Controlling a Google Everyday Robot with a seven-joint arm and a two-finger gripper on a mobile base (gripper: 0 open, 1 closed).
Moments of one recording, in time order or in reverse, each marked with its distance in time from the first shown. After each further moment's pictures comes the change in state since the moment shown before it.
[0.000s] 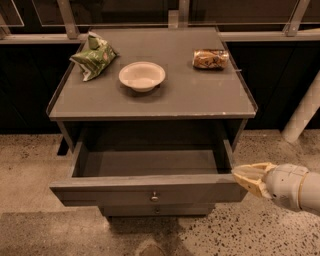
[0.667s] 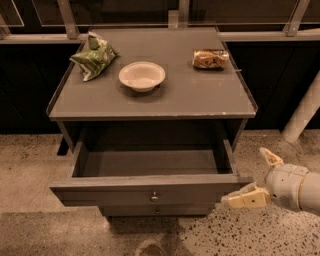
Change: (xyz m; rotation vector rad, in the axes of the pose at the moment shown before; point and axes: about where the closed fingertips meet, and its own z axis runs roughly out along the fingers) arm 0.000 0.000 0.000 0.000 0.000 0.000
